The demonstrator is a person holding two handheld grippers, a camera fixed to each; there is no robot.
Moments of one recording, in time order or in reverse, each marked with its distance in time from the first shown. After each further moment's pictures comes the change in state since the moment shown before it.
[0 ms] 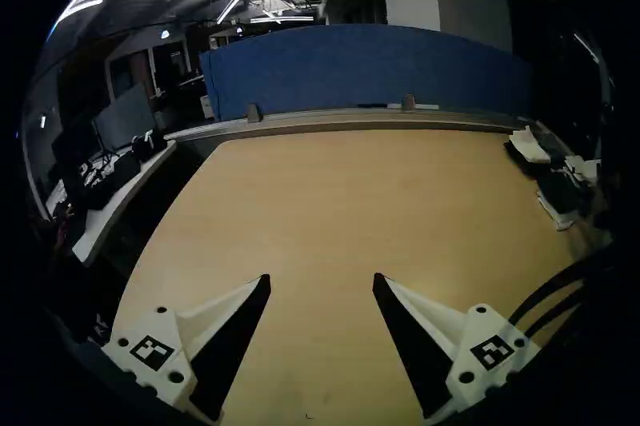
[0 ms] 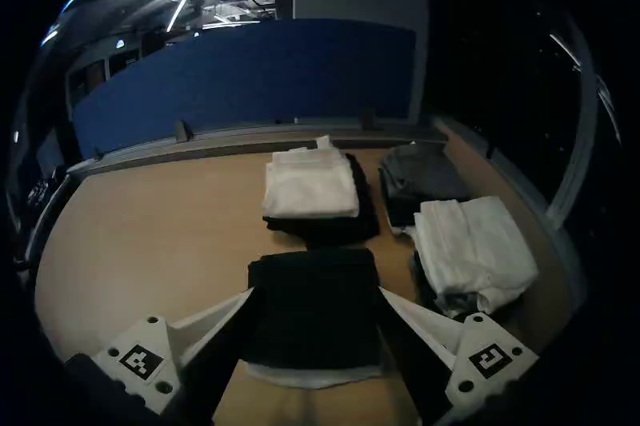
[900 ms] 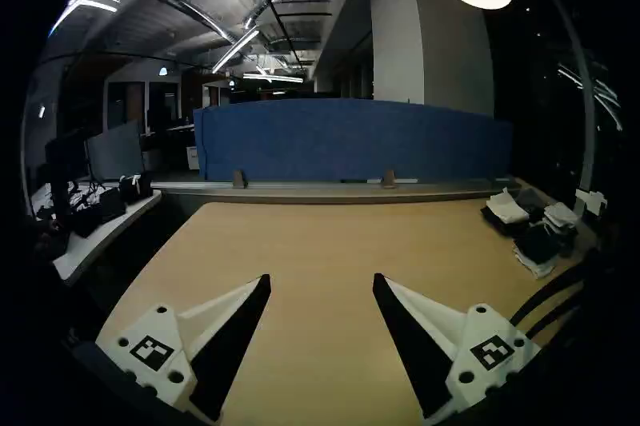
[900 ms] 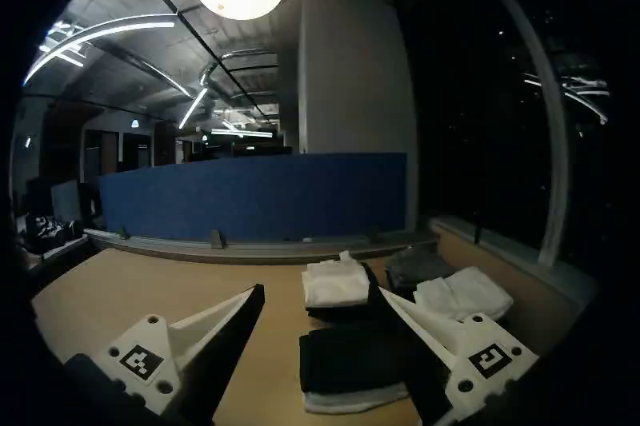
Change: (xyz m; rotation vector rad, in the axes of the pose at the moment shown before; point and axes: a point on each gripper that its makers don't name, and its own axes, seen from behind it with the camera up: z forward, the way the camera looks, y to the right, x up) left arm 0.078 0.013 -0.013 -0.096 0.319 -0.065; right arm 0.058 -0.062 -0.122 0.013 0.529 0.022
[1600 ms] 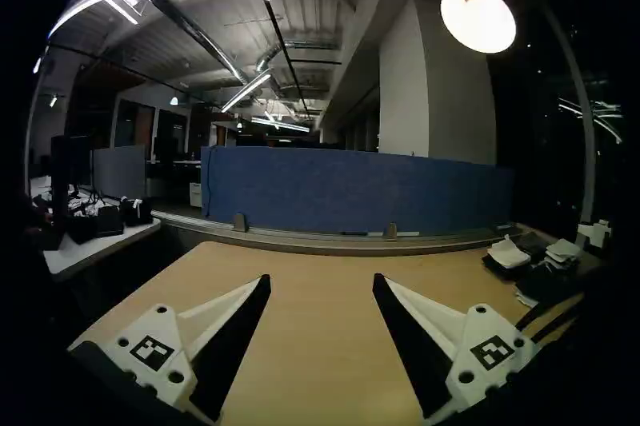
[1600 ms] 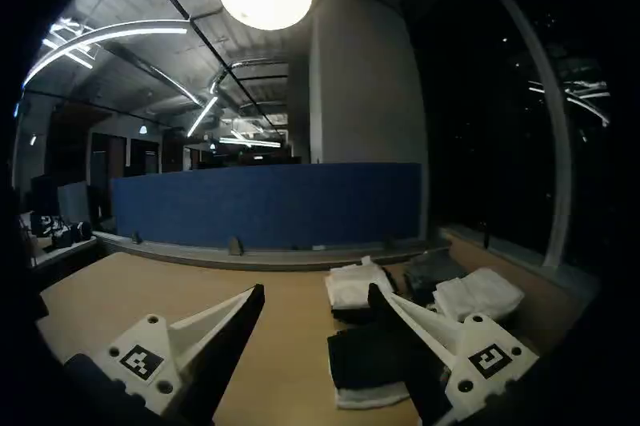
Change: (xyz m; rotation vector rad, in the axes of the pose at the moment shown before) left arm 0.032 -0.006 0.014 0.009 0.221 -0.058; right arm -0.007 -0.052 -0.016 0.033 0.041 -0.007
